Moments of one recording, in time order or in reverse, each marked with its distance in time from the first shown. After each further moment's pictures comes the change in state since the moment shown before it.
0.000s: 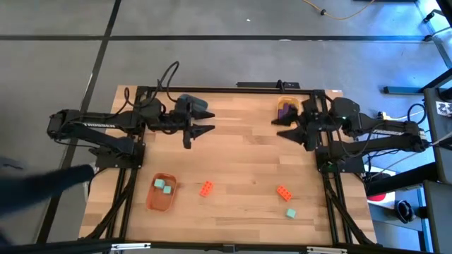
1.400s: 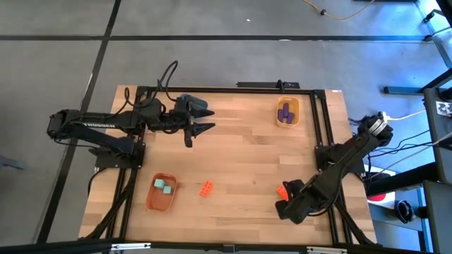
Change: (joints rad) left arm 0.000 0.000 0.000 -0.001 -0.052 0.019; right arm 0.861 0.758 0.325 -0.944 0.051 1.622
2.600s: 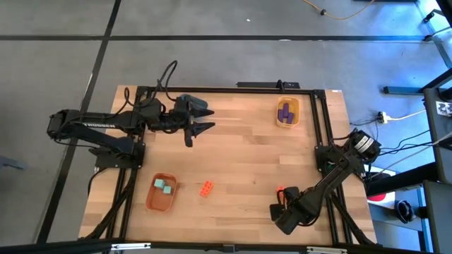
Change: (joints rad) left arm 0.000 0.000 0.000 0.006 -0.007 0.000; right arm 0.030 0.255 -0.001 0.061 0.059 0.168
